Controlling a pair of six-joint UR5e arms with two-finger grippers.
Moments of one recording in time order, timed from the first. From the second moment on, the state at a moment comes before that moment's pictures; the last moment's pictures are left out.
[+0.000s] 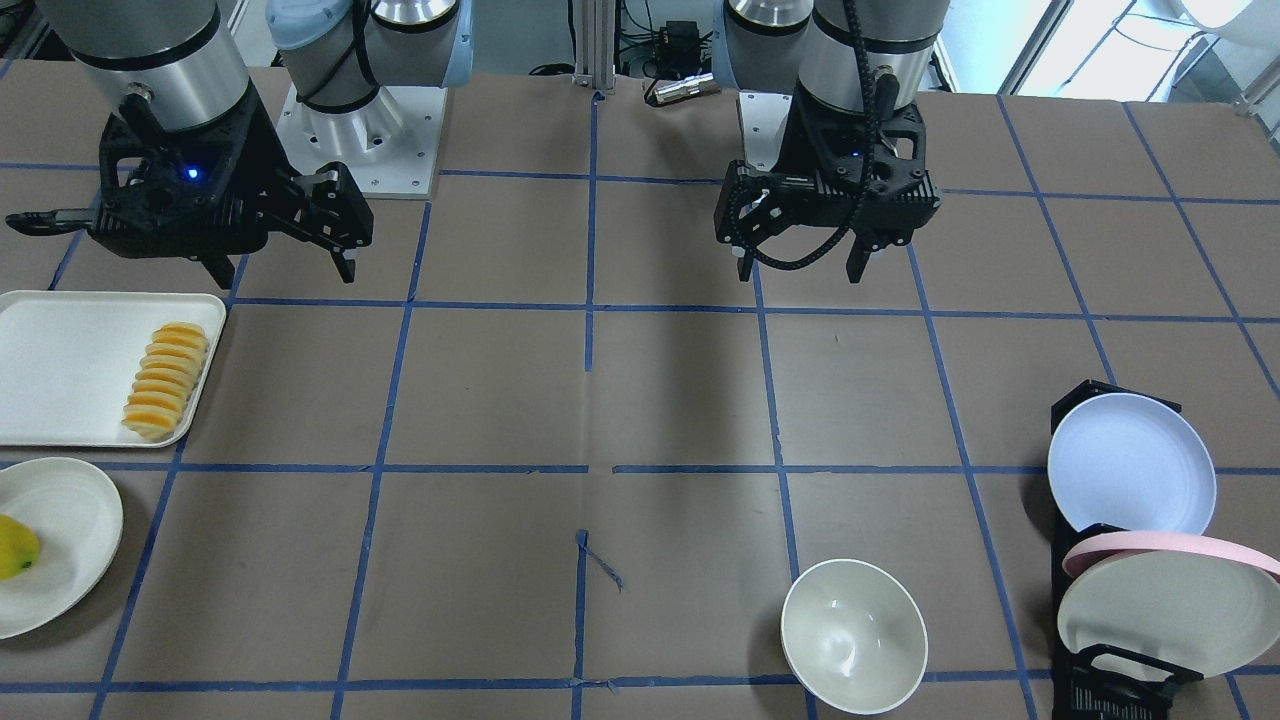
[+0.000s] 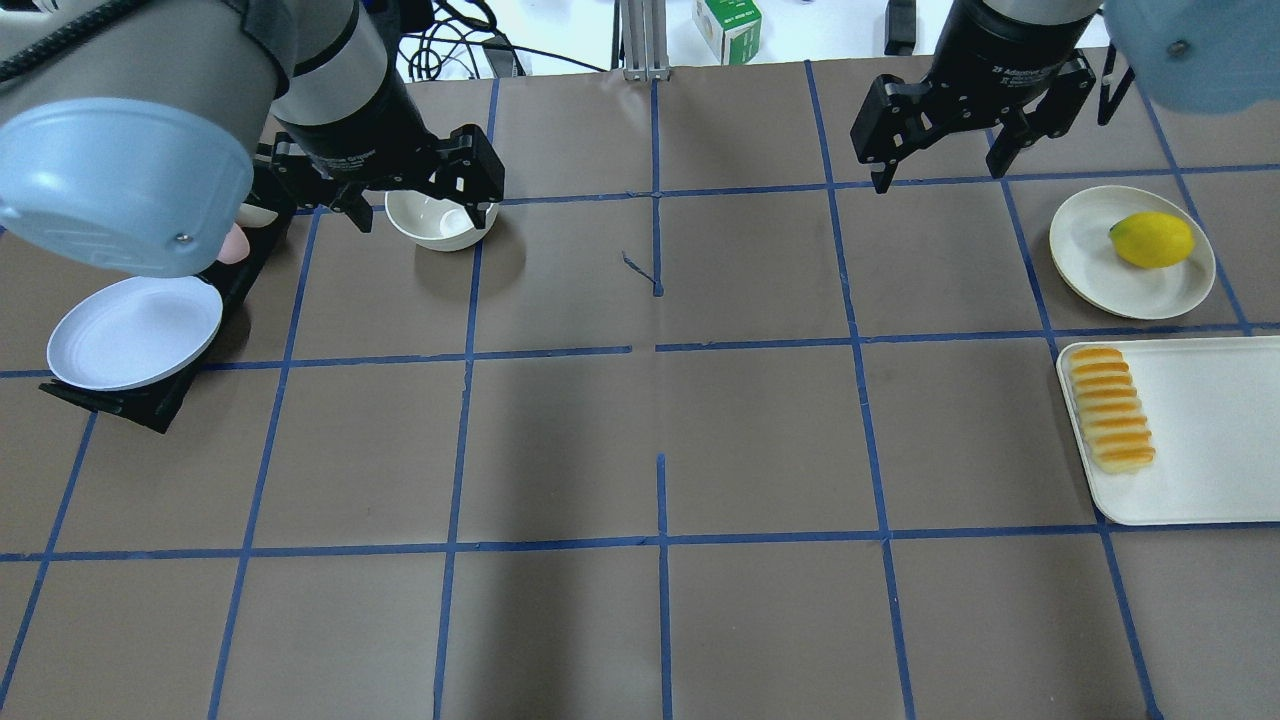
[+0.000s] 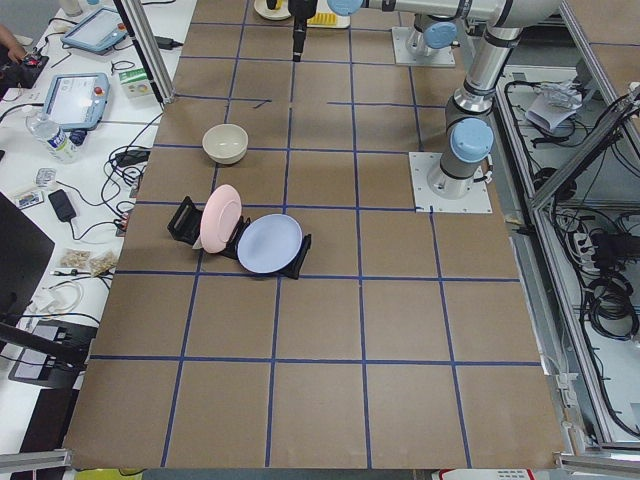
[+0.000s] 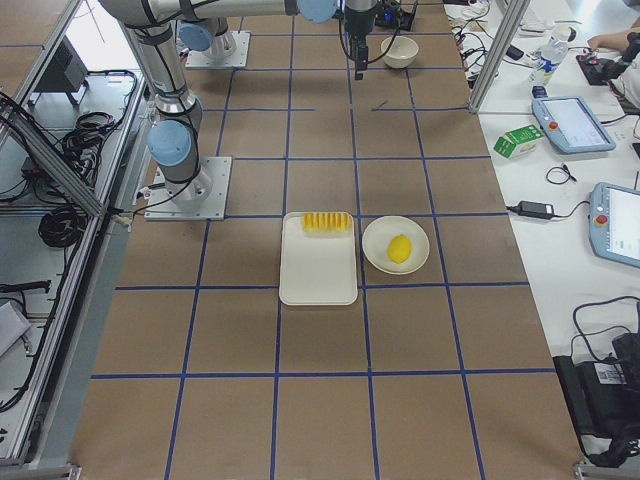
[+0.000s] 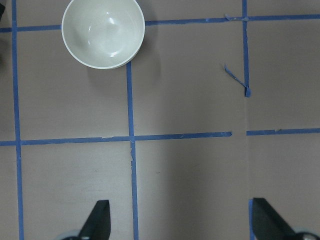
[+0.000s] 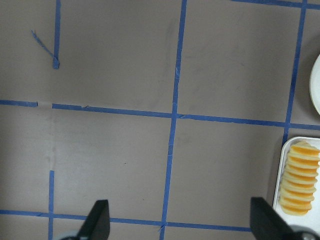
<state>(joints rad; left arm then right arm) -1.70 -1.59 -1.57 -1.43 1.60 -0.13 1.59 -1.50 1.46 -1.56 -1.58 -0.07</state>
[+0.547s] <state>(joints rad) -1.52 -1.57 -1.58 -1.42 1.60 -0.08 1.59 -1.50 1.46 -1.56 -1.58 -0.07</state>
